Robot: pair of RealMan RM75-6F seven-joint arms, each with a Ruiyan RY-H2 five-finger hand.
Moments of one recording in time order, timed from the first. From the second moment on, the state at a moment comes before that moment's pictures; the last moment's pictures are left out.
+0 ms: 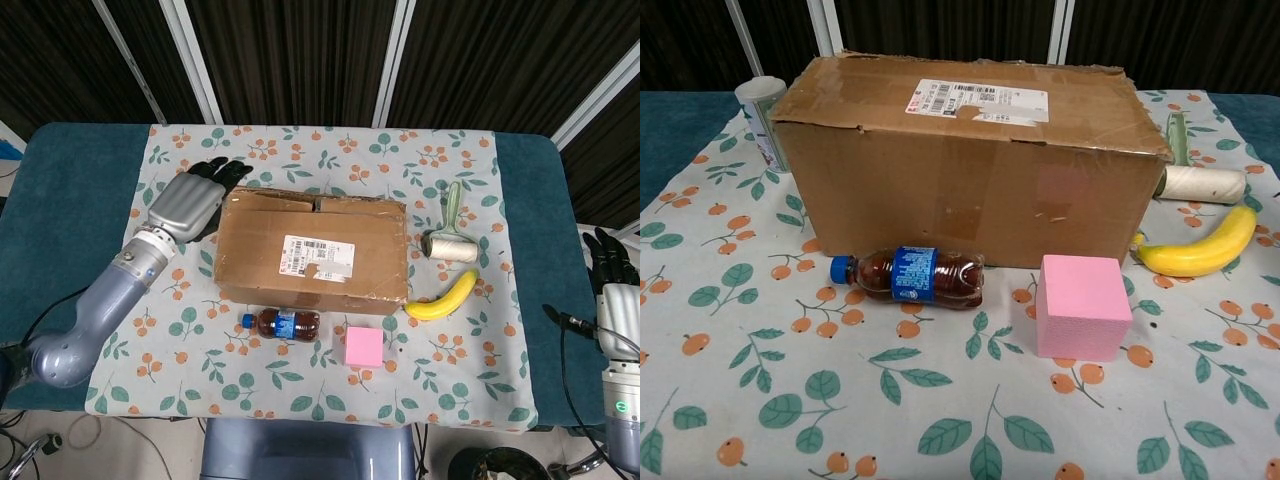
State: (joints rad) left arm -1.04 -1.00 -0.38 -1.83 0.57 0.70 0.62; right arm 0.21 -1.13 0.17 -1.60 -1.32 1.54 0.10
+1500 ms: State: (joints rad) left arm -1.60 -1.11 -0.04 -1.61 0.15 0.54 0.60; right arm 0.18 -1.14 0.20 -1.62 -1.35 1.52 0.13
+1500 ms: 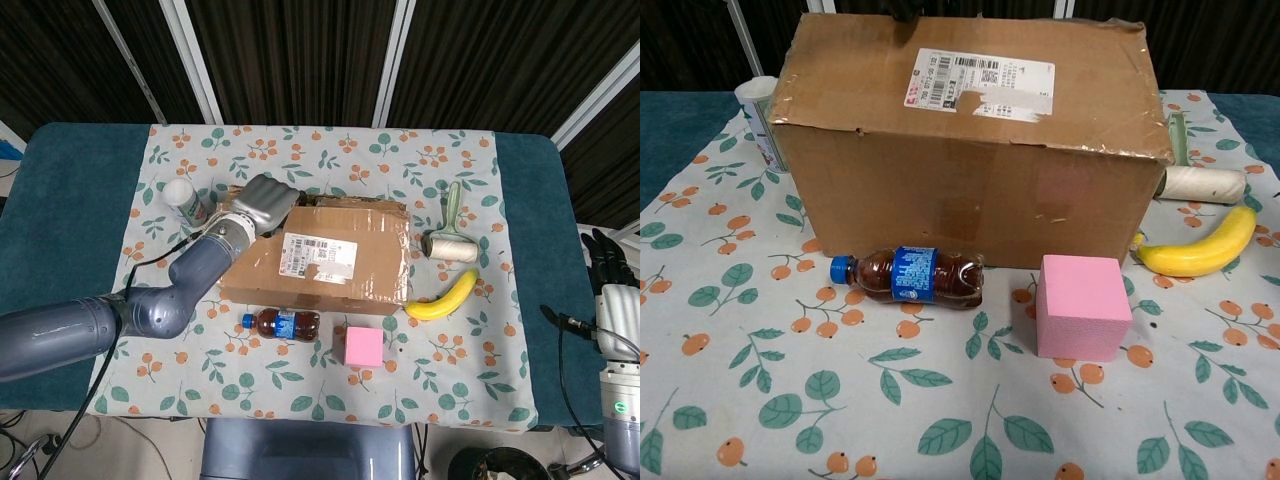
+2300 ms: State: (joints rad) left arm -1.52 -0.70 -0.22 -2.07 0.35 0.45 0.32; right arm 0.17 -1.14 0.21 -1.63 -1.36 1.50 0.13
